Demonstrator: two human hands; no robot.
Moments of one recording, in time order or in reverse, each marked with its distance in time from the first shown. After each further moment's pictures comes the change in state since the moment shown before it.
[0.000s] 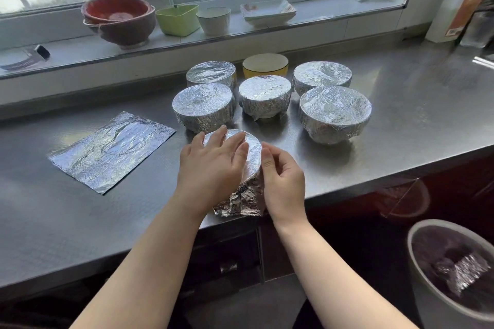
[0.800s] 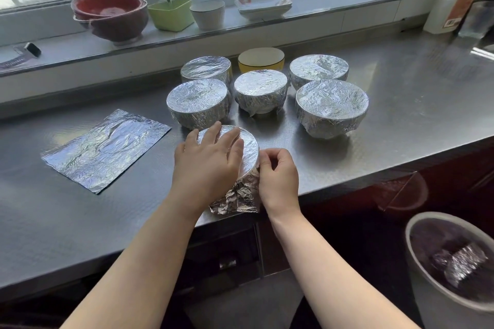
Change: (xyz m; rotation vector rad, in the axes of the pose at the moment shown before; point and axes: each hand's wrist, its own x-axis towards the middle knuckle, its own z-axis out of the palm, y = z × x) left_hand 0.000 0.003 0.000 0.016 0.003 -0.028; right_hand 0.008 0.009 0.003 -0.090 0.030 0.092
